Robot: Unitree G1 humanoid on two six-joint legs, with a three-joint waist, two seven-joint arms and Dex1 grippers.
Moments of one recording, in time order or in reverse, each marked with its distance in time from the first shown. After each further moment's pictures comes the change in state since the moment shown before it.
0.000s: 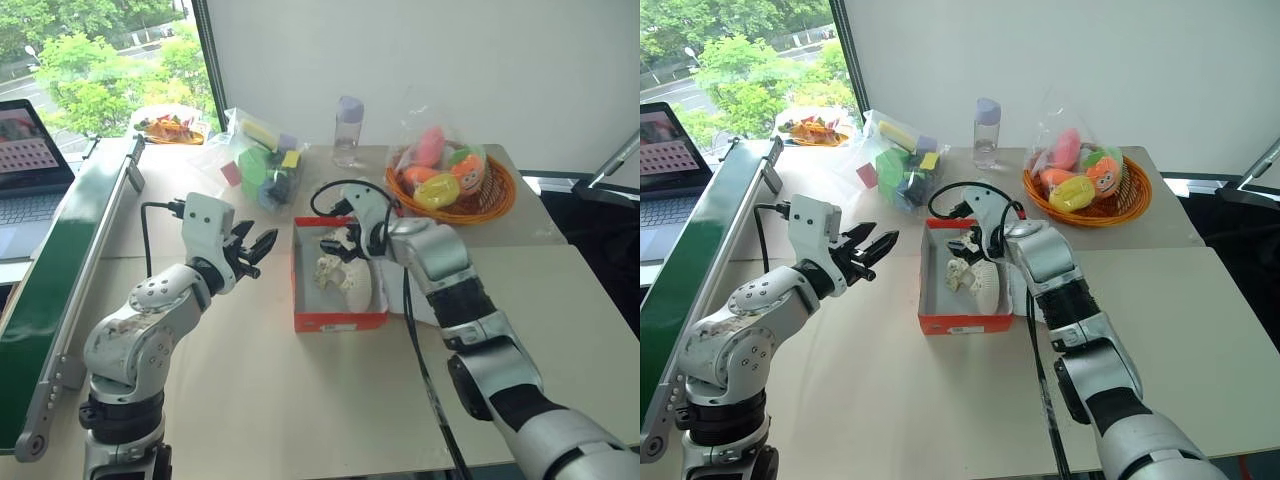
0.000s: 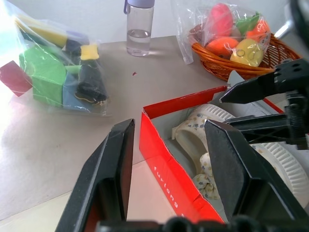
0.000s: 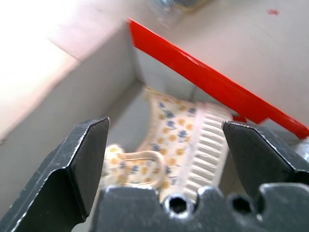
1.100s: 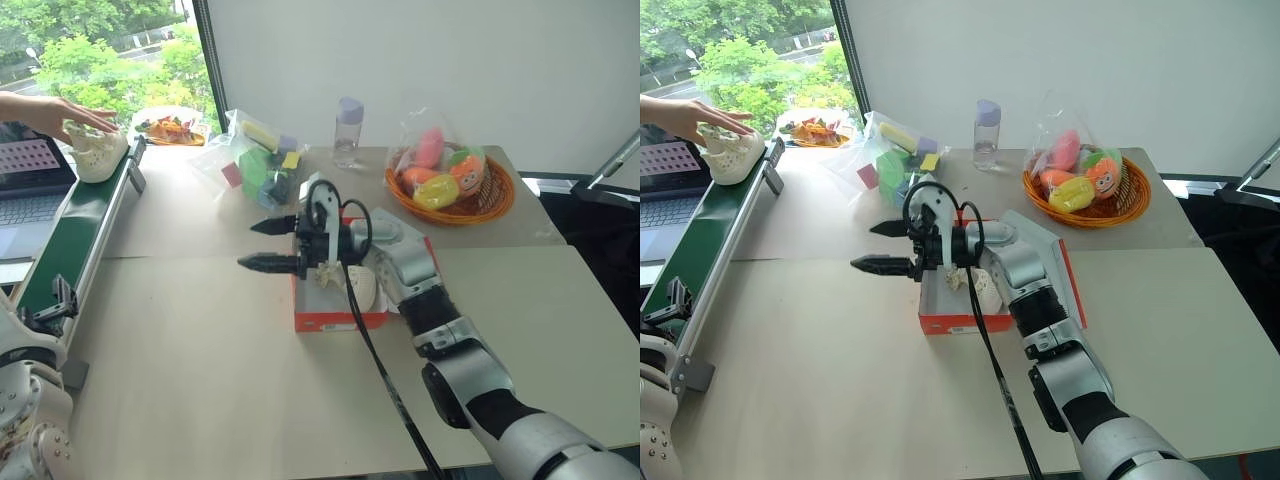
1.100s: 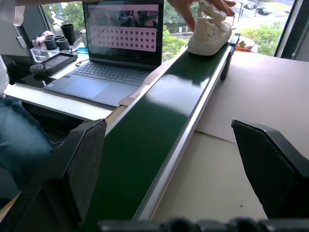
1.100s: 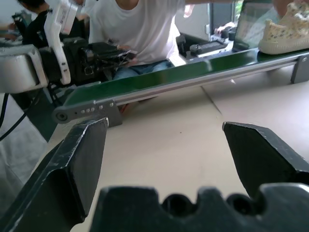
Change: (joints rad) left arm 0.432 -0.145 0.651 -0.051 0.143 -0.301 0.206; right arm 0.004 0.172 0.034 0.250 0.185 -0.633 0.630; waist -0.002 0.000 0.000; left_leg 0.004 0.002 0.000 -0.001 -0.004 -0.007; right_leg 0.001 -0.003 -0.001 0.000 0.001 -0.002
